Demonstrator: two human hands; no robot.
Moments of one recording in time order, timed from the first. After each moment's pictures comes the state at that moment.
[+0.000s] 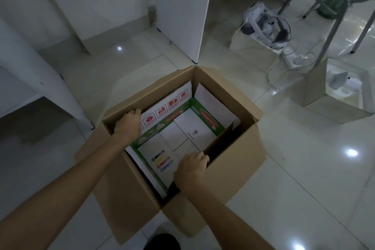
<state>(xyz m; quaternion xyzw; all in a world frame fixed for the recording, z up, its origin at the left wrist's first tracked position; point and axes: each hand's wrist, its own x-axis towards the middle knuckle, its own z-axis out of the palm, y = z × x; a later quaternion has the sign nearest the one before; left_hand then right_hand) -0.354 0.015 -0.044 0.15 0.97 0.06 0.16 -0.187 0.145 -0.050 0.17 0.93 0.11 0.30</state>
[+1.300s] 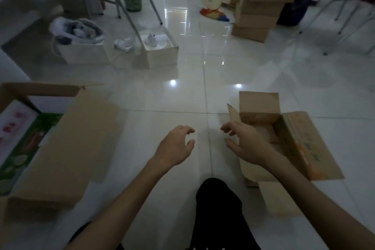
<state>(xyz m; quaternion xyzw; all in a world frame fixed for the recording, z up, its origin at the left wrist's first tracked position) 0.161 0.242 0.013 0.60 0.72 0.24 0.24 0.370 0.325 0.035 0.40 0.89 -0.21 -0.11</state>
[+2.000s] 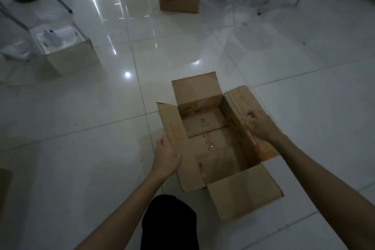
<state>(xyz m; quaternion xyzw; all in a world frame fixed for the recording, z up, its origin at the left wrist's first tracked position) 0.328 0.388 -0.105 0.54 0.73 0.18 0.39 0.623 0.489 -0.083 0.71 0.66 -0.23 -0.05</state>
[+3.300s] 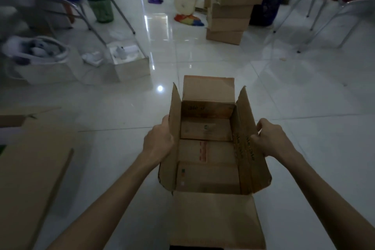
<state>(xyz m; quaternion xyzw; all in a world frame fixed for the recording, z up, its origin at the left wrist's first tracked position) 0.213 0.360 0.017 0.57 0.77 0.21 0.17 0.491 0.433 0.051 0.68 0.69 -0.23 -0.06</state>
